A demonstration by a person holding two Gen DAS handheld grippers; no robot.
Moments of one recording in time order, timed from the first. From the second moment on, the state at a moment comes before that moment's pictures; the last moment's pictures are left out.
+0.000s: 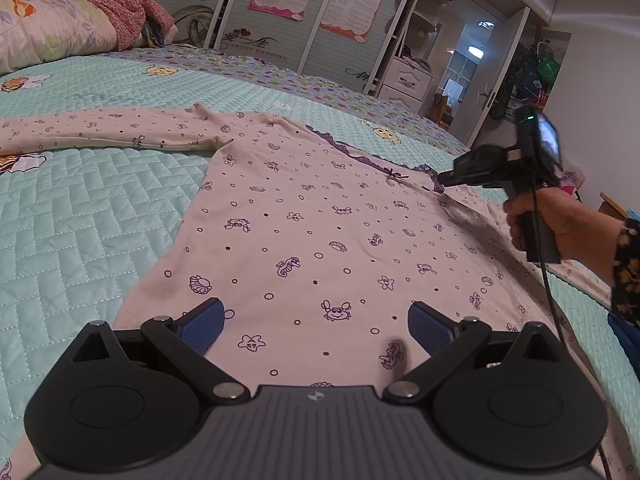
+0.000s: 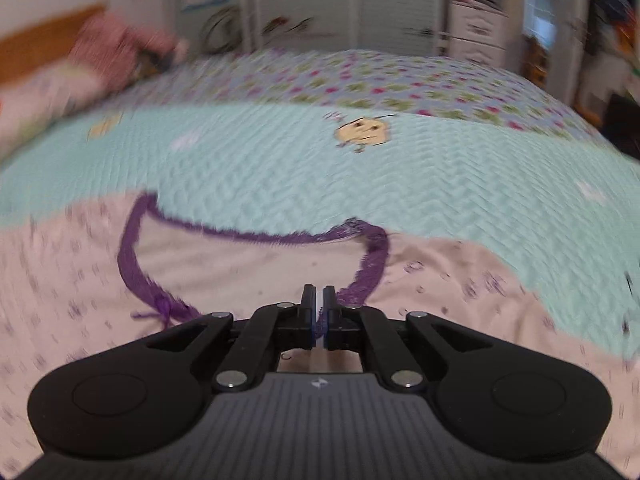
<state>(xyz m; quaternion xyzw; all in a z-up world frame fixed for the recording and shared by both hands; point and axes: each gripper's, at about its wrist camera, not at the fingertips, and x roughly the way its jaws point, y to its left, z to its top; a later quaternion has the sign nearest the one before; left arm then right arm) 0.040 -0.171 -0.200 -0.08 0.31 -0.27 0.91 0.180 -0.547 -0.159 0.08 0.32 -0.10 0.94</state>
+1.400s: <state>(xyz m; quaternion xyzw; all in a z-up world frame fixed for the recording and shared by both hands) 0.040 -0.177 -0.200 -0.06 0.31 -0.27 0.91 0.225 -0.562 -0.180 0.16 0.34 -0.23 0.90</state>
